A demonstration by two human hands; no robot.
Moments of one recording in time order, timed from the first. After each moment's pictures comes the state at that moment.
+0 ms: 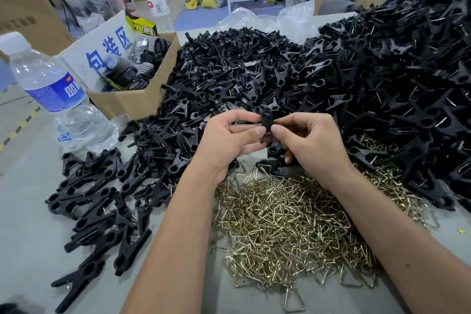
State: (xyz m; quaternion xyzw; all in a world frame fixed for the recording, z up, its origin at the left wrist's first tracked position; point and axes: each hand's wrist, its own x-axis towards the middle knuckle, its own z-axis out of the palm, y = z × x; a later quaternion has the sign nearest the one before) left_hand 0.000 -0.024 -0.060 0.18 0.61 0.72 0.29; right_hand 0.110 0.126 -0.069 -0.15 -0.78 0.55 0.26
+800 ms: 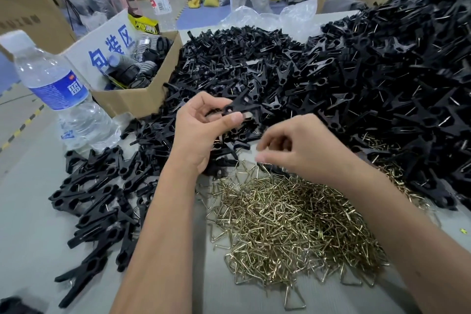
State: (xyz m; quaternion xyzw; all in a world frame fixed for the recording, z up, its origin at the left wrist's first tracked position) left_hand -0.019 -0.050 -0.052 0.25 0.60 0.75 0.12; right_hand 0.116 0.117 -0.039 -0.02 -0.93 0.35 0.11
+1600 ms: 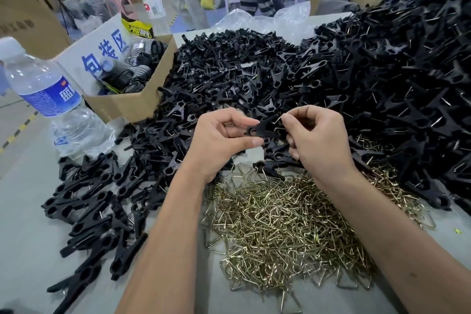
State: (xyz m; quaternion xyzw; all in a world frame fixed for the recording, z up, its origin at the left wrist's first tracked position) left_hand -0.005 -0.031 -0.058 0.34 0.62 0.68 0.18; right_hand 0.109 0.124 -0.065 -0.19 -0.70 0.61 0.31
